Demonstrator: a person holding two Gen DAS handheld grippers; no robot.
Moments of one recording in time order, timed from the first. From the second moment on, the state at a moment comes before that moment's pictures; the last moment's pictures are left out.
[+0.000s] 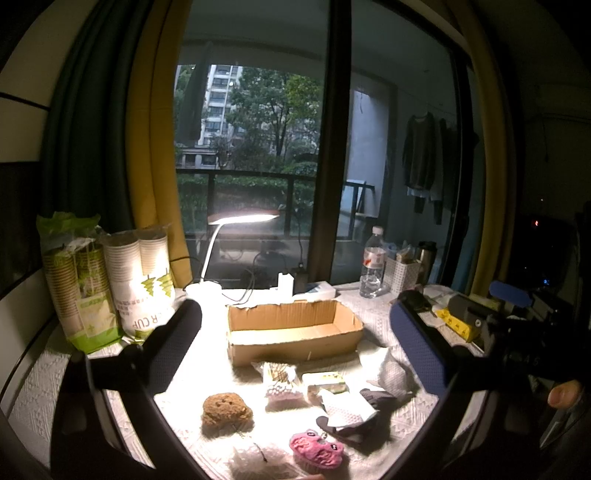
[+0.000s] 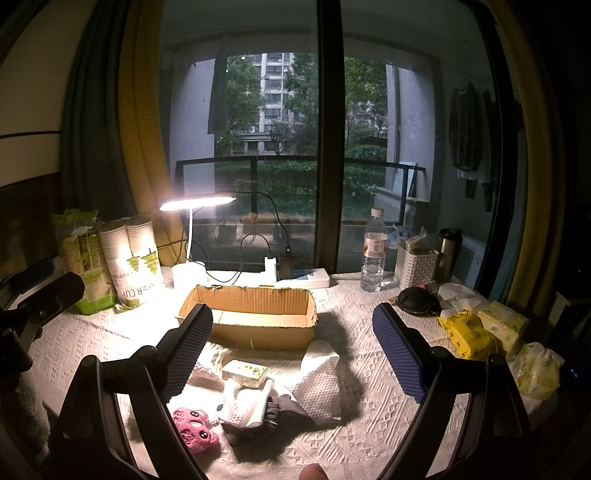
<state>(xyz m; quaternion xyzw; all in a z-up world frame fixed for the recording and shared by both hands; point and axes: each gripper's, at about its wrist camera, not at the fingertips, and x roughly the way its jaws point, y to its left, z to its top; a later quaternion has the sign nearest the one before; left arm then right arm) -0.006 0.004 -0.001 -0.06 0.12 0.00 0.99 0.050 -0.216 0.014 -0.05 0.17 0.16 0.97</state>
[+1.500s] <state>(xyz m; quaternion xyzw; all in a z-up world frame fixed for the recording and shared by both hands) 0.019 0.010 -0.040 -0.06 0.19 0.01 0.98 0.077 -0.219 -0.021 -0.05 0.21 0.15 0.96</state>
